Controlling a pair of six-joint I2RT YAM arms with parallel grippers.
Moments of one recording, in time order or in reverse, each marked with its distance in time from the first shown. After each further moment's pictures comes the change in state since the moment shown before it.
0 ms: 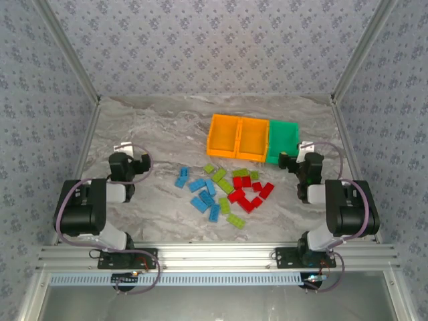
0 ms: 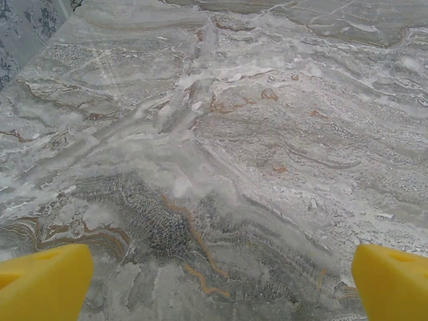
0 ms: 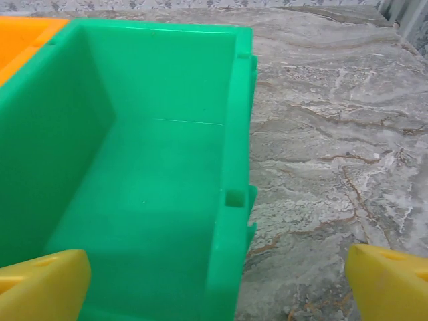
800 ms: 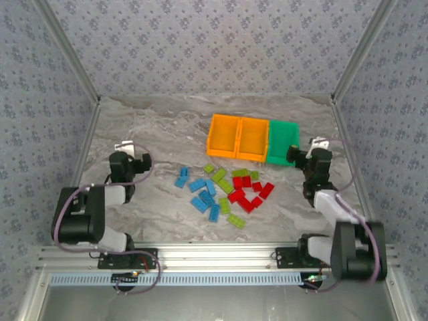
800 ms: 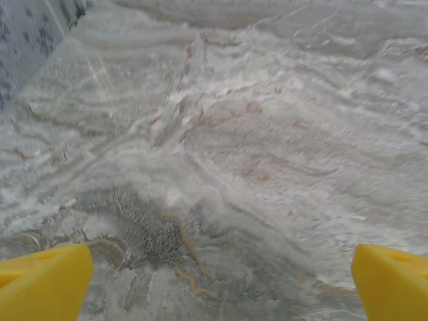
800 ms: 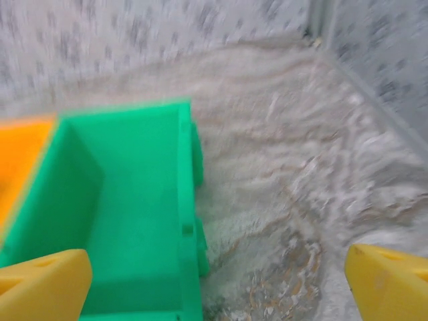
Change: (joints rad) left arm -0.042 -0.126 0.000 -0.090 -0.015 0.019; right arm 0.004 -0.435 0.097 -0.507 0.142 0.224
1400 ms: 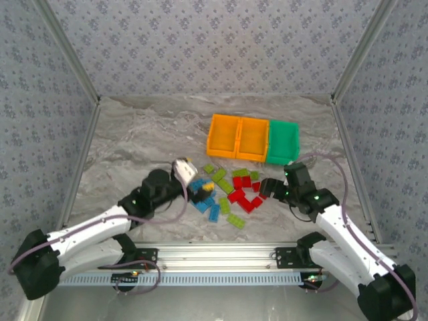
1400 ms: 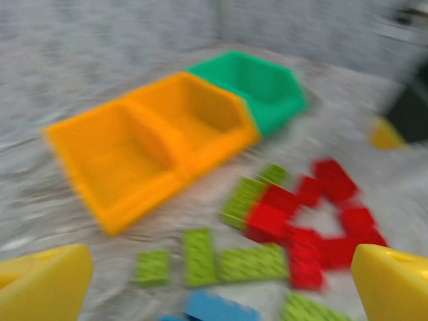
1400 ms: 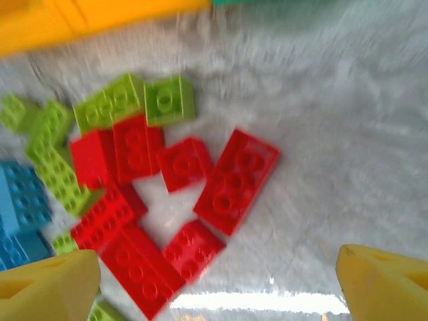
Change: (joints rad) left arm -0.870 -0.489 0.056 -0.411 0.139 0.109; right arm 0.469 -0.265 0.104 -0.936 -0.156 0.421
